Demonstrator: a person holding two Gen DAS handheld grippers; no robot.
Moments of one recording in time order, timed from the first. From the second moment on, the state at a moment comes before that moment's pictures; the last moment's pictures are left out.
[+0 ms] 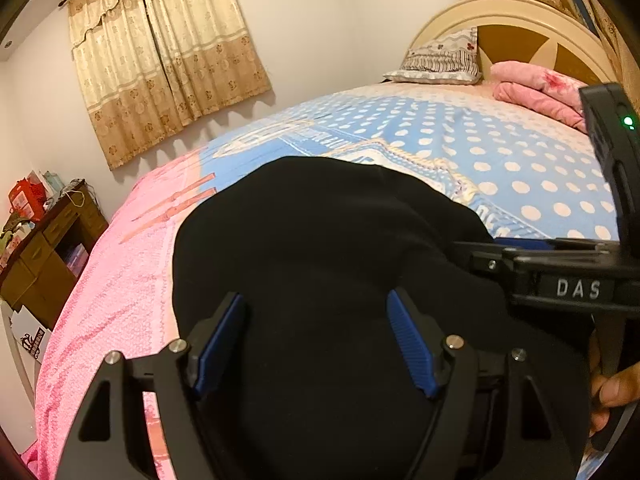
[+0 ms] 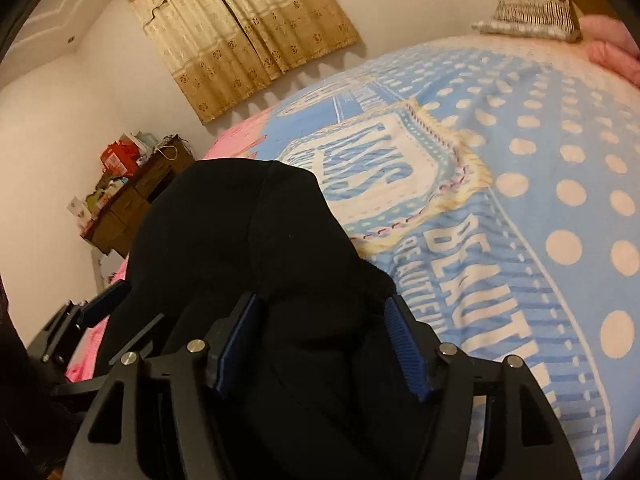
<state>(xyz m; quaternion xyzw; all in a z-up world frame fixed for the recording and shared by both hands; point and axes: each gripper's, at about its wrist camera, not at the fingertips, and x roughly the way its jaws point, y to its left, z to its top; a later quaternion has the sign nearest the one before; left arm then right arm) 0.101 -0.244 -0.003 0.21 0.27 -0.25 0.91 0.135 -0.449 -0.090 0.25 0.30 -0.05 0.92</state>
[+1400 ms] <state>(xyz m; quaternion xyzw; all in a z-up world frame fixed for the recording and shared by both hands) 0.170 -0.131 -0.045 -0.13 0.40 -0.45 0.79 0.154 -0.481 -0.116 0.34 0.36 0.24 0.84</state>
